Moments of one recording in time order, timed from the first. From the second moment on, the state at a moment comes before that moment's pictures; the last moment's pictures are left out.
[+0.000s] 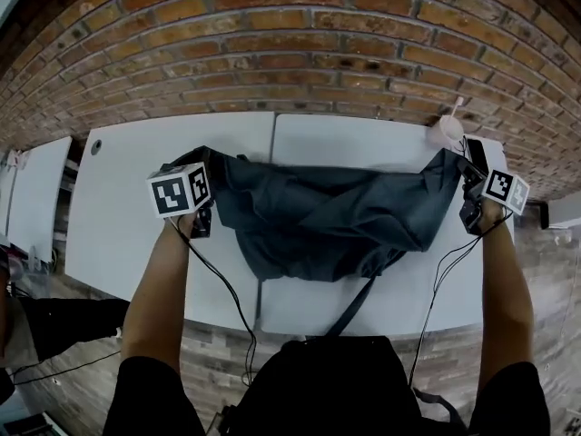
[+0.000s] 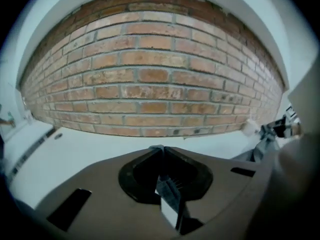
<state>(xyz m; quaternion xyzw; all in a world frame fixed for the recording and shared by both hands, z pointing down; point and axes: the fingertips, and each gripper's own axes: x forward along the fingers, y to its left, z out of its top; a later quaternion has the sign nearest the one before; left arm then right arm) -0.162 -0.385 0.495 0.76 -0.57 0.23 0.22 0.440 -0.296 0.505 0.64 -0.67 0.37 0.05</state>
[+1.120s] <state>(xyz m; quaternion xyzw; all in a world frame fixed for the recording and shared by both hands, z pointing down) -0.104 -0.174 0.584 0.82 -0.38 0.32 0.27 0.234 -0.111 0.574 0.47 -0.77 0.32 0.28</state>
